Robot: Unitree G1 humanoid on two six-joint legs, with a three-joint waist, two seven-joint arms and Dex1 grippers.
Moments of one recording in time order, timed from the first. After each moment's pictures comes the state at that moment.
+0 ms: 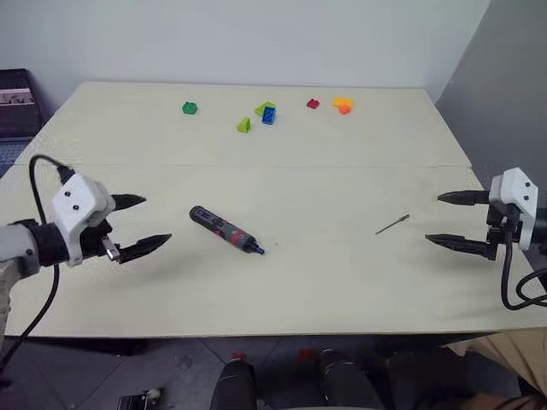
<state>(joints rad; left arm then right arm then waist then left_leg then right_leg) -0.08 1.06 0.40 -0.23 -0.42 0.40 -1.08 -0.29 -1.05 -0.19 0.01 0.42 0.27 1.28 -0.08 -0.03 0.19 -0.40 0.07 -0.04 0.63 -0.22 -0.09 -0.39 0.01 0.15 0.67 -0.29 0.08</state>
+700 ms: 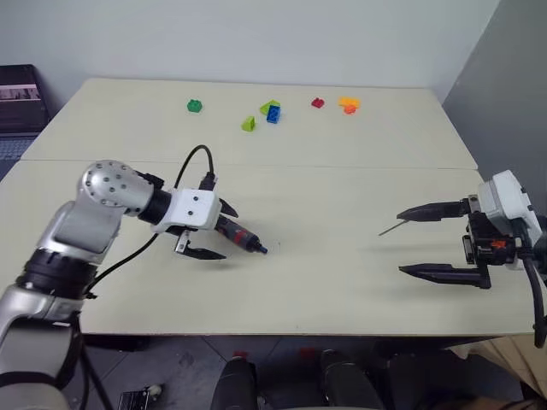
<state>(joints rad) -0.75 0.90 -0.30 0.20 -0.07 -0.07 -1.52 -0.17 -1.07 -0.33 -0.48 0.74 0.63 1.21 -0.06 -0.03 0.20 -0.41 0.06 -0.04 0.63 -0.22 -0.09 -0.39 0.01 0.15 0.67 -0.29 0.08</state>
